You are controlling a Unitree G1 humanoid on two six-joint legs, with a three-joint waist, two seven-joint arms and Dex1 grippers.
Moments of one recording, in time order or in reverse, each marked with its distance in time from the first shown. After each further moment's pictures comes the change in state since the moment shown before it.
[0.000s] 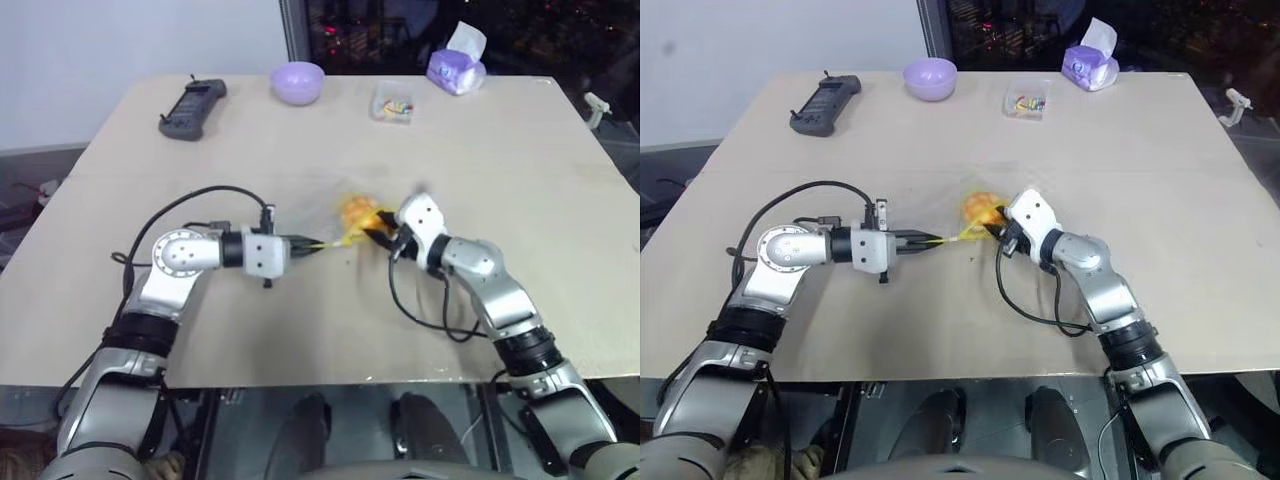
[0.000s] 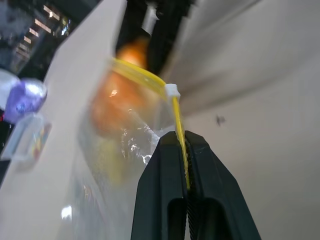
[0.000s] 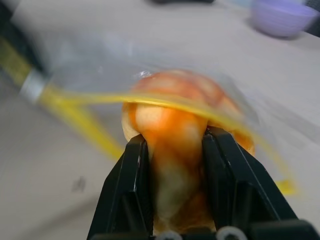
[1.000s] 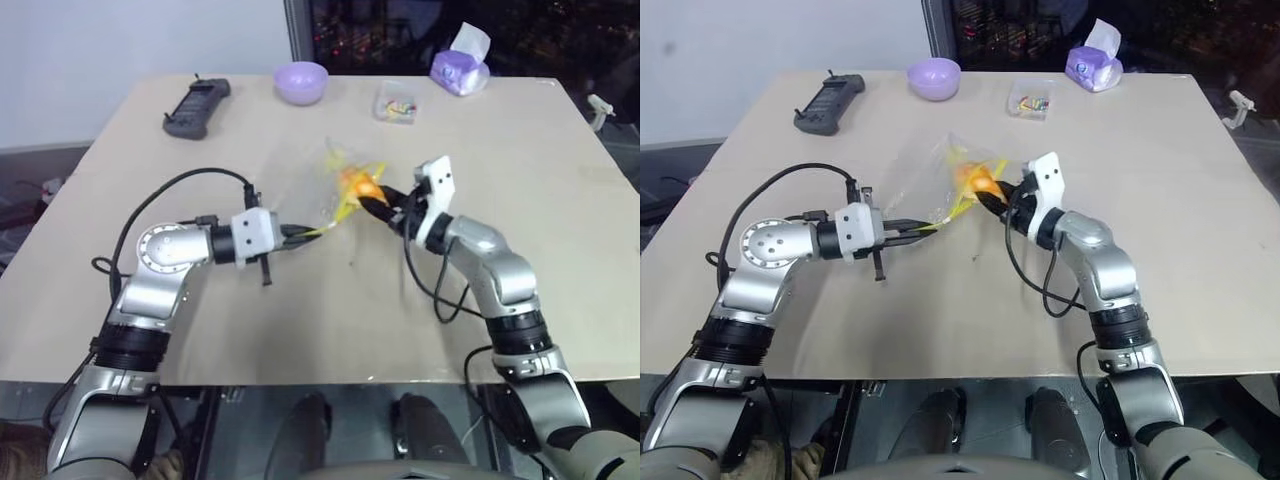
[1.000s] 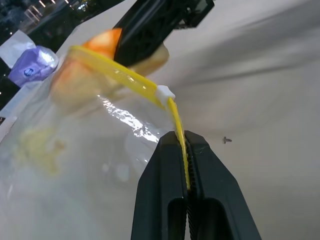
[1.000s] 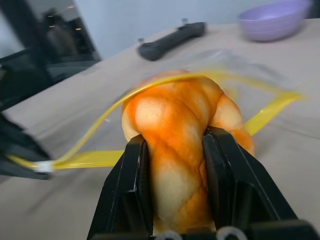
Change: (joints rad) left arm 0.042 -0.003 0.076 -0.267 -0.173 0.430 -0.041; right arm -0.075 0.051 -0.170 -0.032 0.264 0.230 0.010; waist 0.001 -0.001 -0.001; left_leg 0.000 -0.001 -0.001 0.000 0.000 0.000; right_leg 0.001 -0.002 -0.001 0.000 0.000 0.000
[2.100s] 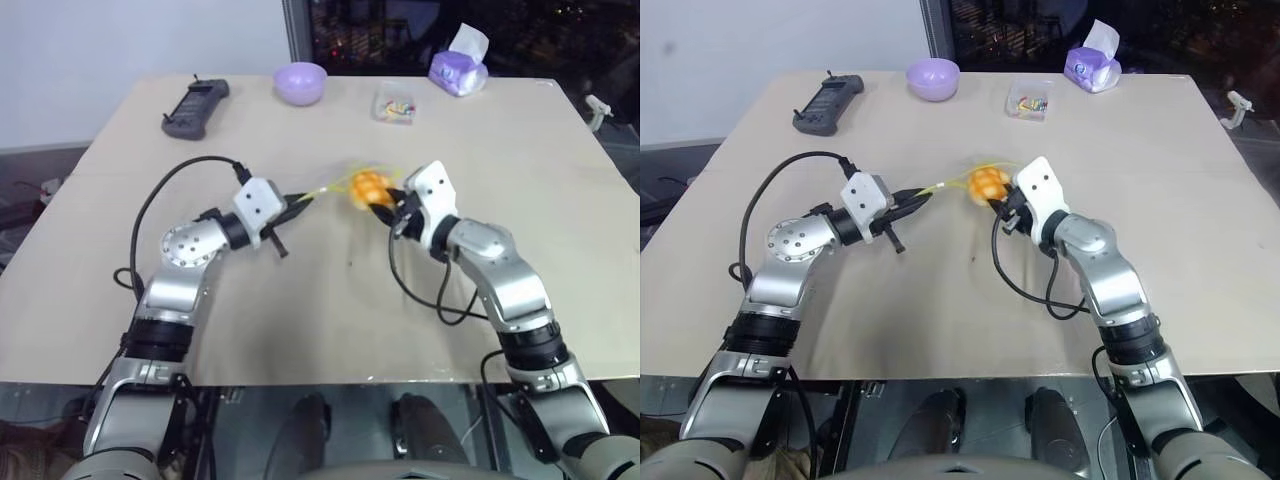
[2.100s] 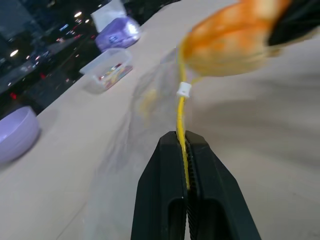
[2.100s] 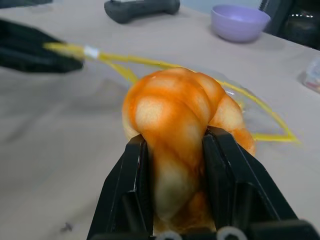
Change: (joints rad) left arm -0.038 -0.116 0.018 0.052 0.081 0.065 0.279; right arm 0.023 -0.074 0.148 -0.175 -0.245 0.061 -0.053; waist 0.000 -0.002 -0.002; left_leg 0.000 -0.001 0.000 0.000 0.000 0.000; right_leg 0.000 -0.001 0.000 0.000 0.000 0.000
